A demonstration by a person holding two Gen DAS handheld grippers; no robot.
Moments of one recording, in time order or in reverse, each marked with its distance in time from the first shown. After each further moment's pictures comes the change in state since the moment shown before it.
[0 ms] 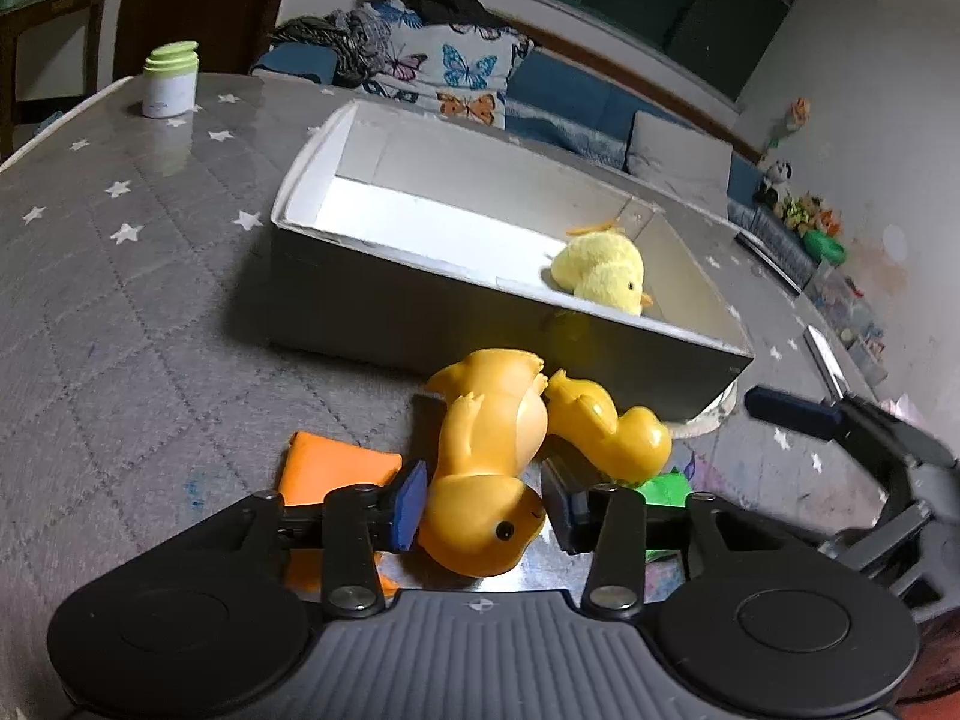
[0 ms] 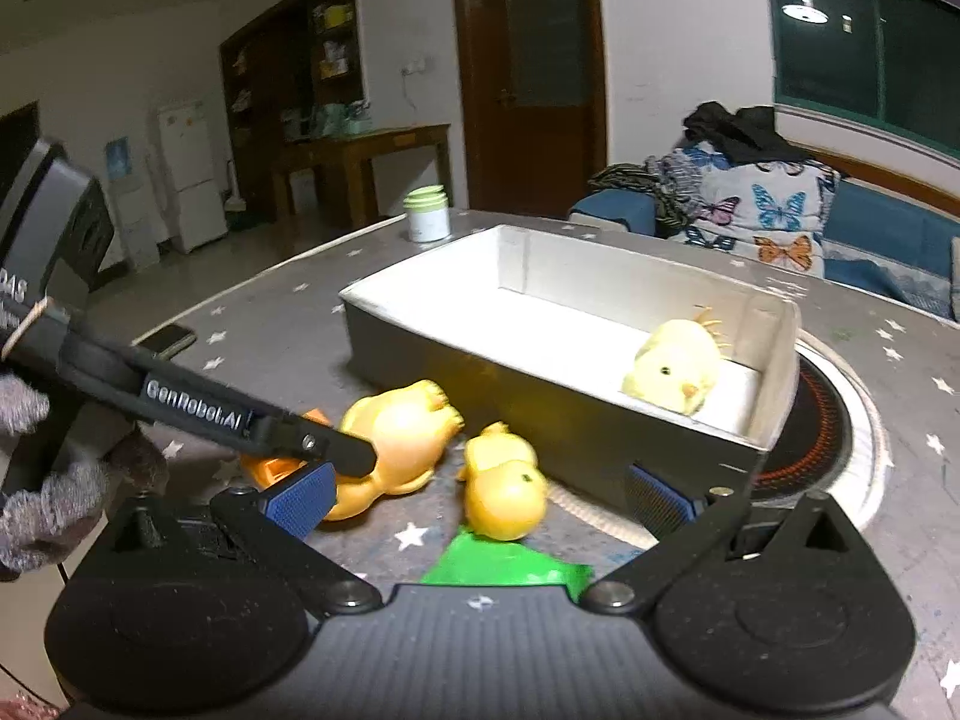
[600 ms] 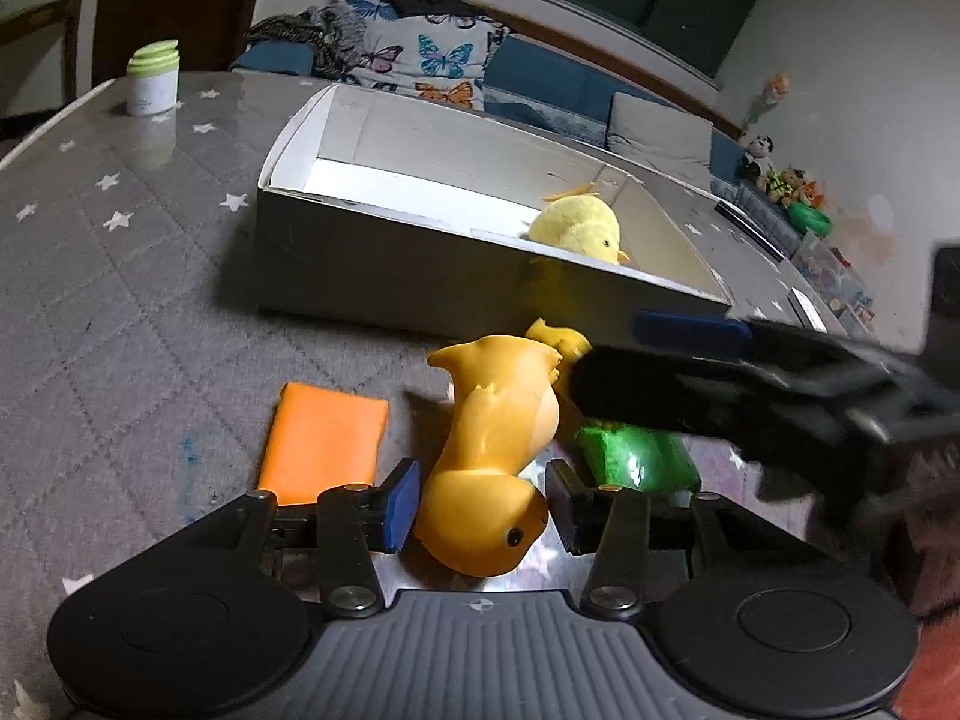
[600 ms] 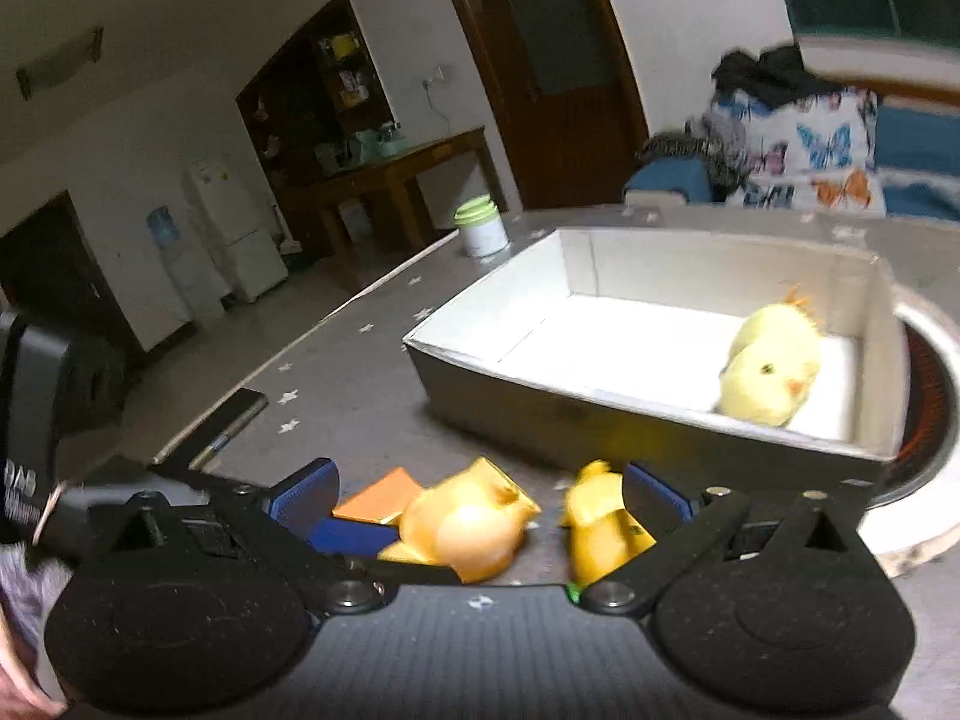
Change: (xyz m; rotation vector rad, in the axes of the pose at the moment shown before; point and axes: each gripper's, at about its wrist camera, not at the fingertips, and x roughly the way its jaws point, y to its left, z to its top) left arm -0.013 -0.005 -0.023 0.077 0.002 -0.013; right arm 0.035 -0.001 0.022 0.165 0.023 0.199
